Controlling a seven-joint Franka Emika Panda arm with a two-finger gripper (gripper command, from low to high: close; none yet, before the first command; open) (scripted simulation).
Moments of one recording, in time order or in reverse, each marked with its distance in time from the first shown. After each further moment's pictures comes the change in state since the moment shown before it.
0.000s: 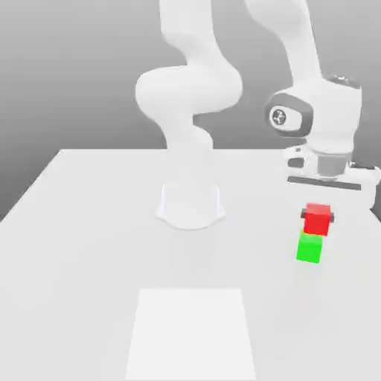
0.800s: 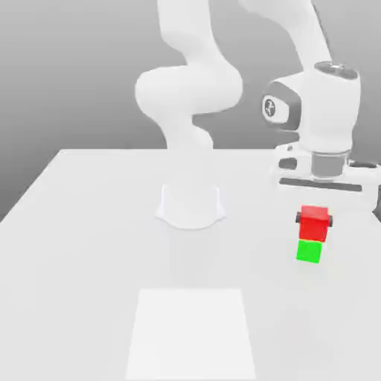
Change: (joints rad) arm 0.068 -0.169 -0.155 0.028 0.155 -0.204 -0.235
